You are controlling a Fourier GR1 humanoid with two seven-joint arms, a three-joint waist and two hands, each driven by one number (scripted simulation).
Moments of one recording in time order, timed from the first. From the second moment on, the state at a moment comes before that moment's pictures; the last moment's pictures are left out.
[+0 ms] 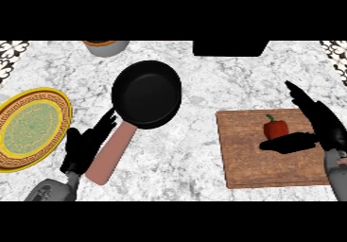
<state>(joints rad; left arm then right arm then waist) -0.13 0.36 -0.35 -1.34 0.29 0.07 0.08 -0.20 -0.41 0.06 -1.61 0.17 0.04 0.55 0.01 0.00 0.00</state>
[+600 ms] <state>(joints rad) -0.11 0.31 -0.27 -1.35 0.21 0.02 0.10 -0.15 -0.41 -0.04 -1.38 0.24 0.08 0.26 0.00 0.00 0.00</state>
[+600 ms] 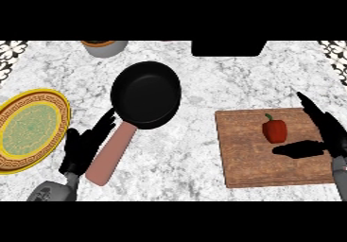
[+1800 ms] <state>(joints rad) -0.09 0.24 -0.17 -1.36 0.13 -0.07 0.12 -0.26 -0.28 -0.21 -0.93 0.05 0.20 -0.18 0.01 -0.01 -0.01</state>
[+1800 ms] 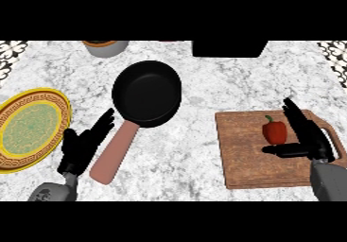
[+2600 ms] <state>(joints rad) -0.11 0.21 -0.15 -1.34 0.10 -0.09 0.13 -0.36 -0.27 -0.23 -0.64 0.12 0.13 -0.59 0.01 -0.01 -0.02</state>
